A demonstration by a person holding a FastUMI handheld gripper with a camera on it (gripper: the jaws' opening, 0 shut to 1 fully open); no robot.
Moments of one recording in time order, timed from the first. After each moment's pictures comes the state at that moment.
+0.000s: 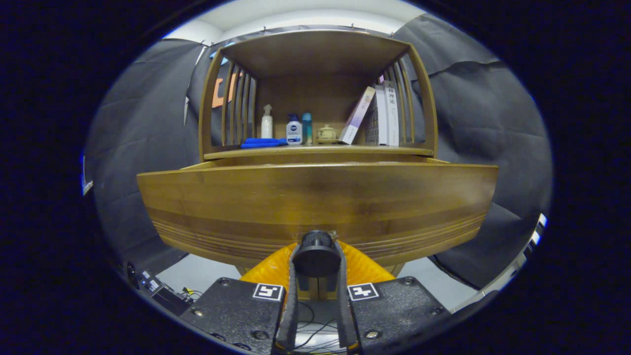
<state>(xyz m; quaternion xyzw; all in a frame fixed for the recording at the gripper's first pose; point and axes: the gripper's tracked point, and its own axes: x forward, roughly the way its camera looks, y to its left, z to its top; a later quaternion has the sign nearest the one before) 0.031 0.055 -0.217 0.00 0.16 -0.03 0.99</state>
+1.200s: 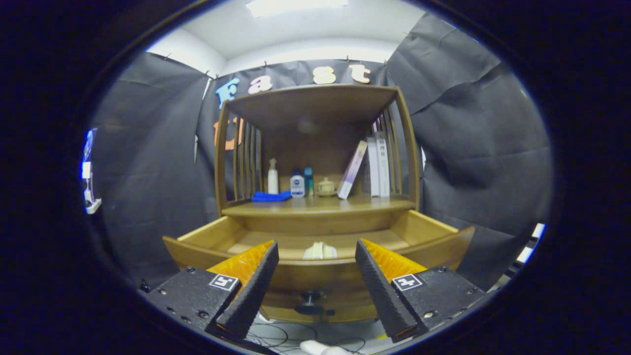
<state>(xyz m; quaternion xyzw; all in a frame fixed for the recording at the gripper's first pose) 0.007 0.038 -0.082 0.02 0.02 -0.01 1.00</state>
